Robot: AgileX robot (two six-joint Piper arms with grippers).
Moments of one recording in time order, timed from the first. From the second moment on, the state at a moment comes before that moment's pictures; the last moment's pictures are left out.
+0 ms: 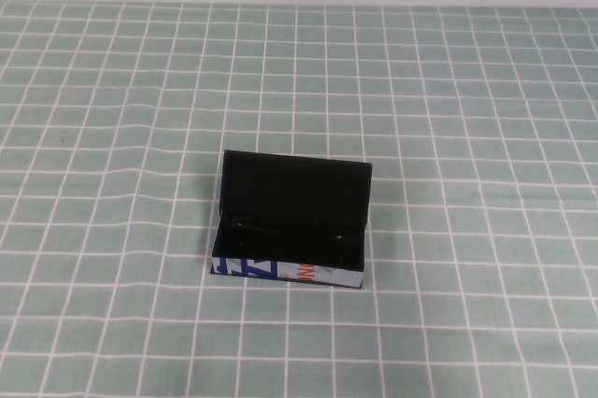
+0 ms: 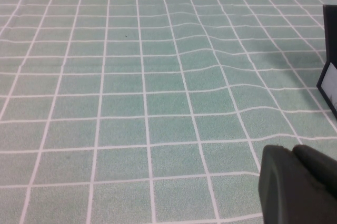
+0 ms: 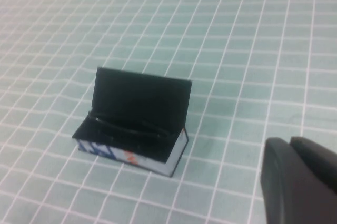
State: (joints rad) right arm 0.14 0.46 -0.66 0.50 0.72 -0.23; left arm -0.16 -0.02 0.02 -0.03 0.36 -0.01
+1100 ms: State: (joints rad) right arm 0.14 -0.01 0.03 0.20 0.15 -0.23; left arm -0.16 -0.02 0.02 -0.03 0.36 -0.01
